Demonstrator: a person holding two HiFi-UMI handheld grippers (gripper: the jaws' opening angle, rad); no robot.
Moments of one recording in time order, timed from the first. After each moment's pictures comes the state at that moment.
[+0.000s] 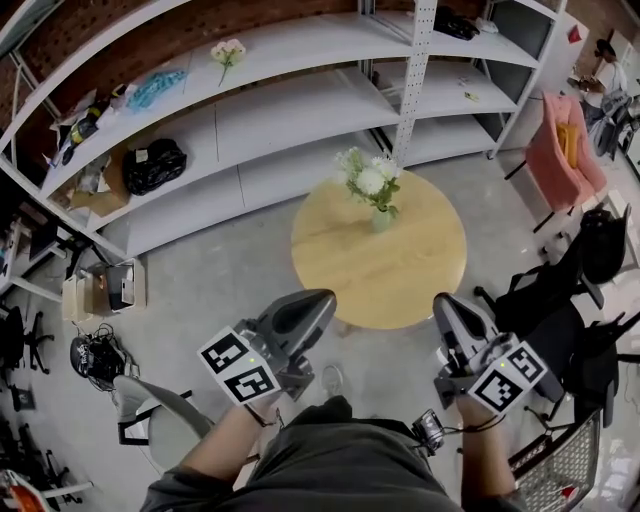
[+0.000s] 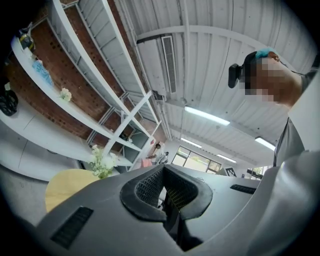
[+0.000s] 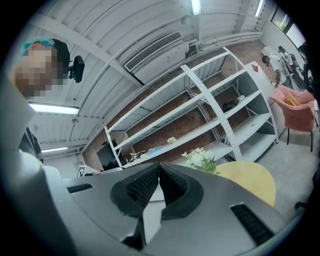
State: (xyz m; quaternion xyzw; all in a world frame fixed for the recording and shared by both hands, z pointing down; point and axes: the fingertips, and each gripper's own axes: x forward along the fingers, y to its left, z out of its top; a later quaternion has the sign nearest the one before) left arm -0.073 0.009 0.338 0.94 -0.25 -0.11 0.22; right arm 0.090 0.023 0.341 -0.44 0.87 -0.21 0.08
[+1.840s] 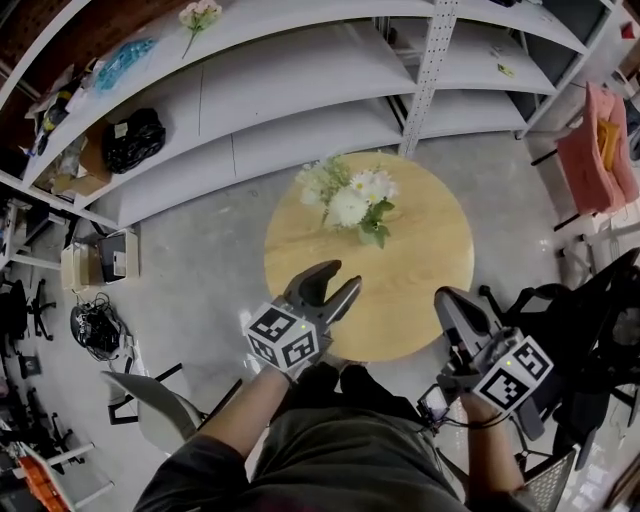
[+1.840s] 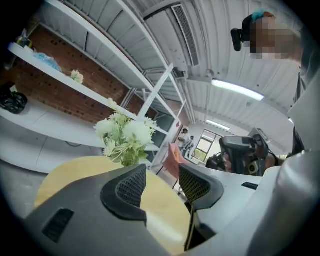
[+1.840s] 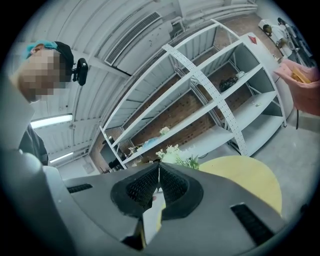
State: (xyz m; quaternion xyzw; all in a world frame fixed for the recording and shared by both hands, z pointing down) left arm 0.037 -0.186 0.504 0.90 -0.35 0.00 0.25; right arm 0.169 -0.148 0.405 -0.39 0.87 -0.29 0.04
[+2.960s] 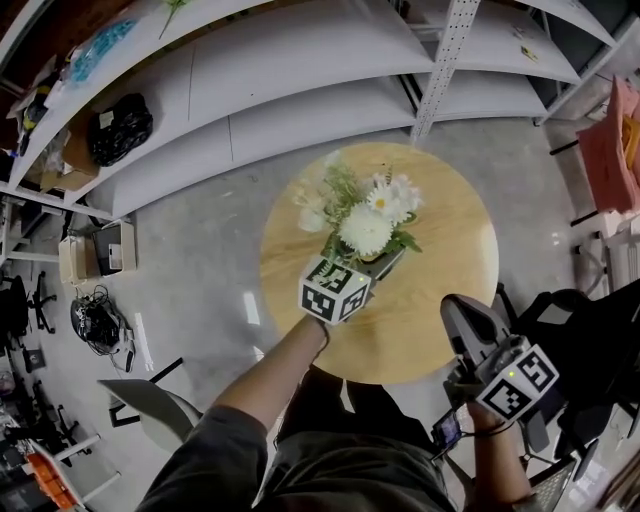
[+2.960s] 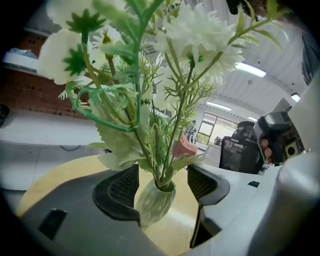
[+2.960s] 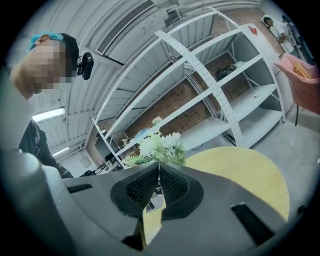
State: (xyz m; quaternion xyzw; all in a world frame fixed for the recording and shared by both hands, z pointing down) left arm 0.091 -0.317 0.618 0.91 -0.34 0.09 0.21; right arm 0.161 -0.209 0.490 -0.39 0.87 -0.31 0.00
